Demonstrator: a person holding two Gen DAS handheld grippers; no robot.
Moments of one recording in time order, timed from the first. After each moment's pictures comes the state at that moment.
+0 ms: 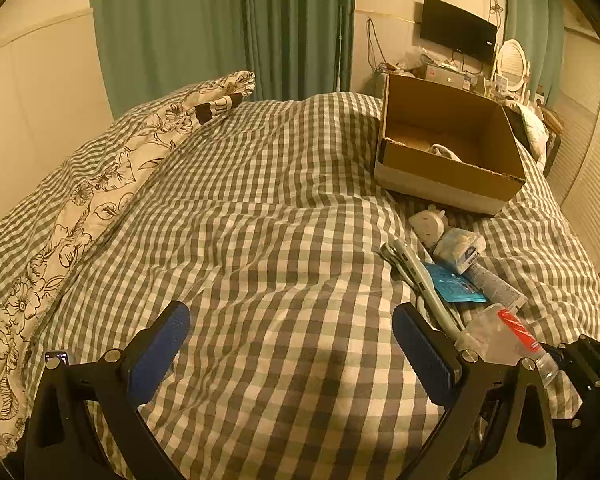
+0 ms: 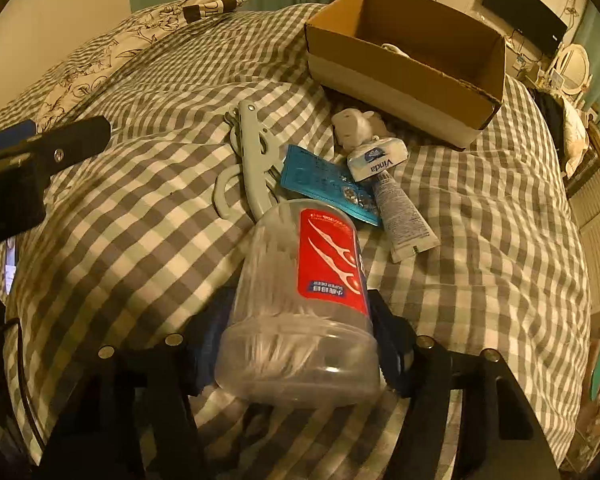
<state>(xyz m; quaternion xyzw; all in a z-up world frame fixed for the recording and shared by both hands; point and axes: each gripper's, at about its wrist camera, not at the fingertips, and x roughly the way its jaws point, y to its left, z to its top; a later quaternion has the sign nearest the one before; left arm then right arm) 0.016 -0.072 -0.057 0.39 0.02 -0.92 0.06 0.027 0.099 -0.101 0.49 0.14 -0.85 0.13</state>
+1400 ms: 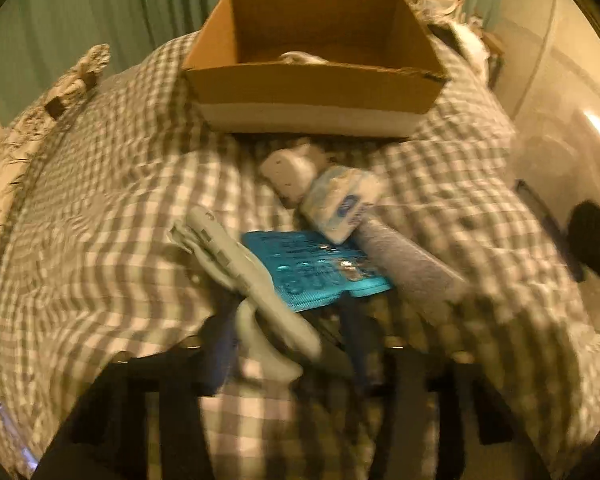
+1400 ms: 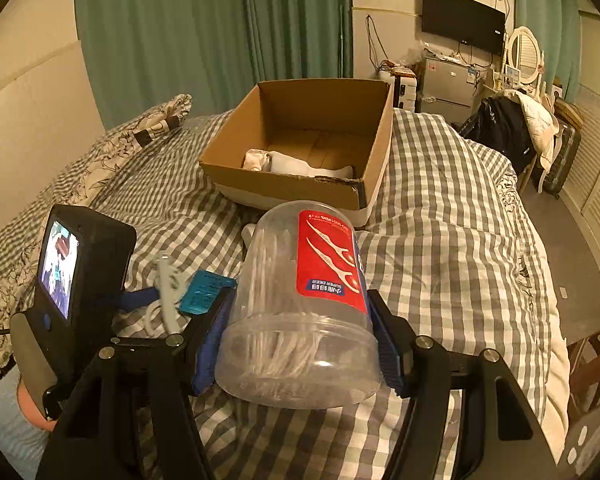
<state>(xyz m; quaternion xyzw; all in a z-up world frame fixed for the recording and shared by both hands) -0.062 0.059 -0.112 0.49 -0.02 -0.87 -0.08 -0.008 0.206 -0.029 0.38 0.02 -0.92 0.12</state>
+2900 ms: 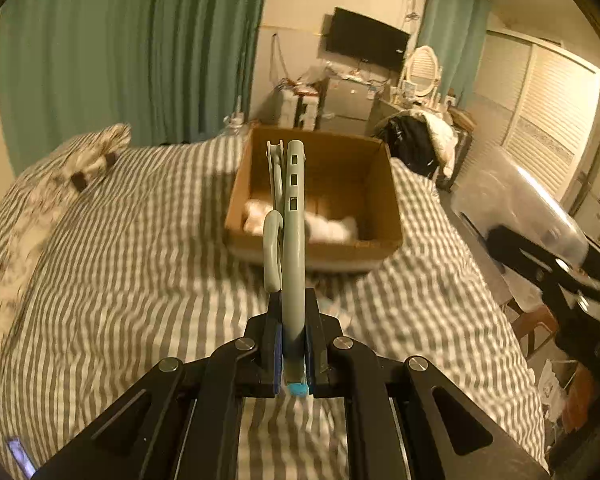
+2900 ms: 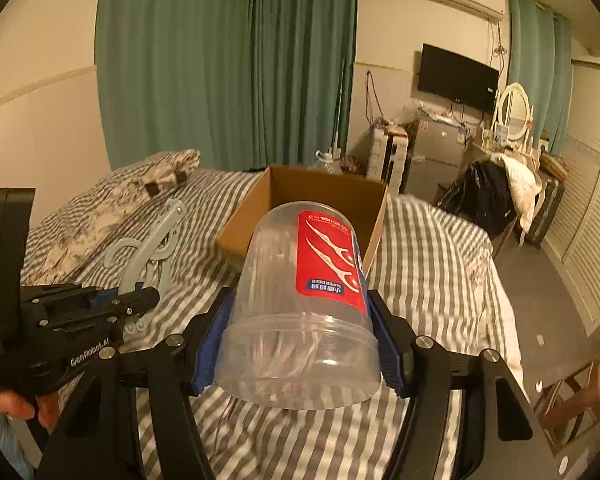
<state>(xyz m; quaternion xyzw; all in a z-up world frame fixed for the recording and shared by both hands) -0.064 0.009 0.018 0.36 0.03 -0.92 -0.12 -0.003 0.186 0.064 0.29 0.06 -0.95 0.10</state>
